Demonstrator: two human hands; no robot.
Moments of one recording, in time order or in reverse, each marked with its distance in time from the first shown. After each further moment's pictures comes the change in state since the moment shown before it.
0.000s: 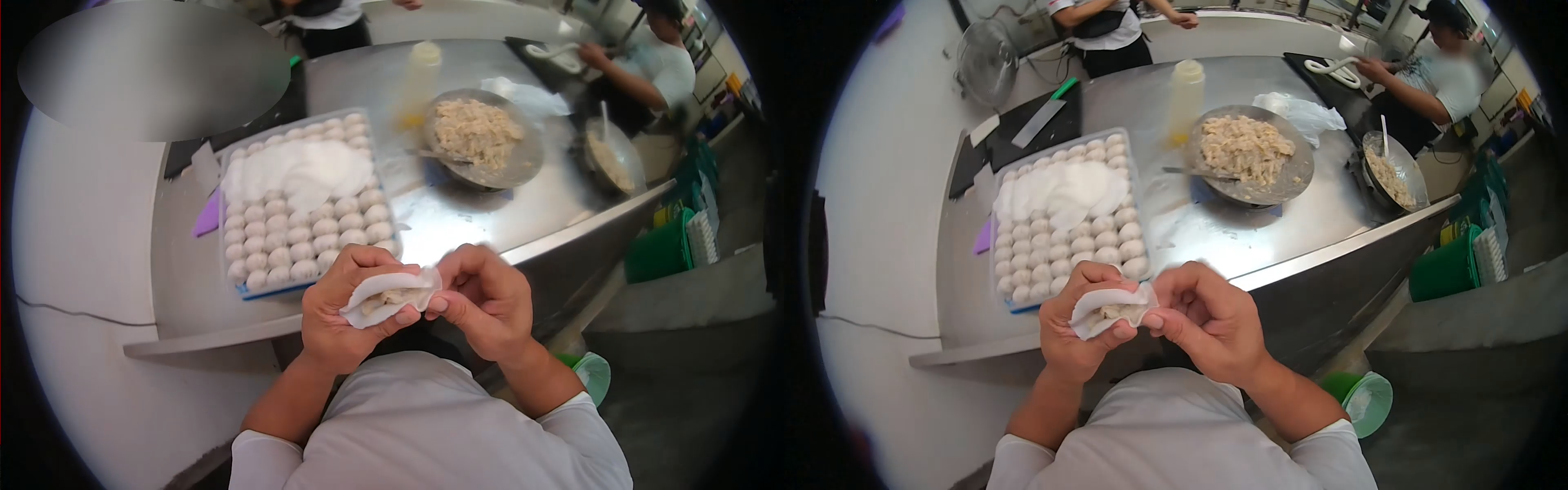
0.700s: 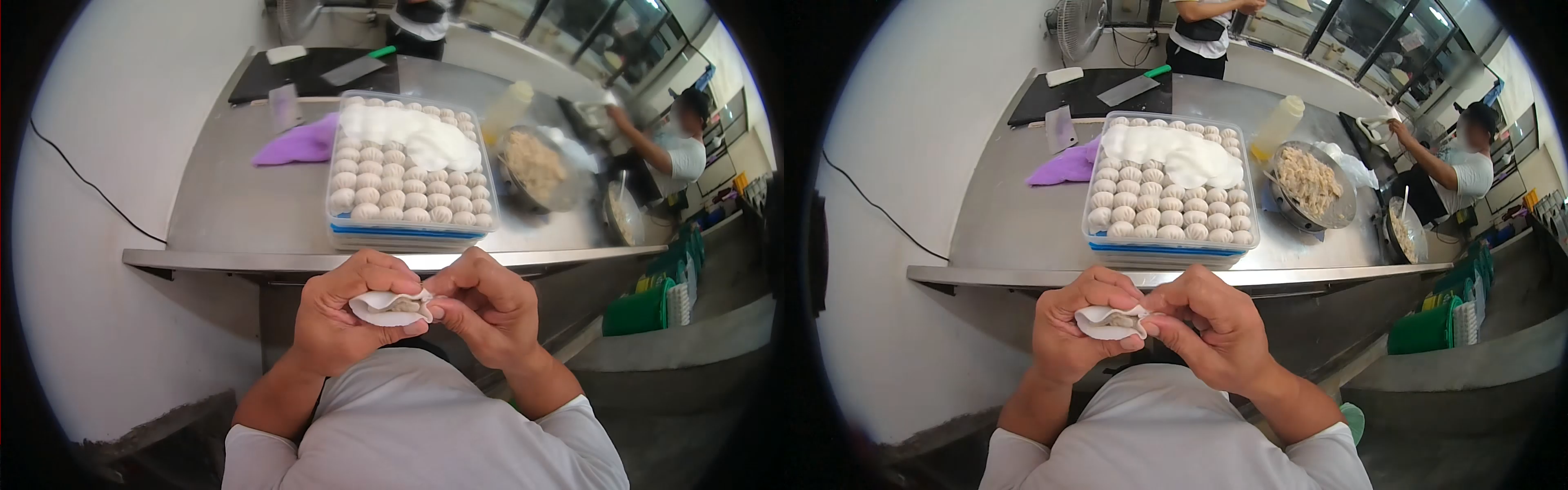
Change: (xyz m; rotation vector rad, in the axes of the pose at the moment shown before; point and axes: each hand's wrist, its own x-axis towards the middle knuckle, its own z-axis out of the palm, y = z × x) left_hand -0.121 0.063 -0.120 -0.066 0.045 0.125; right_hand -0.021 0.008 0.166 -0.304 -0.258 -0.020
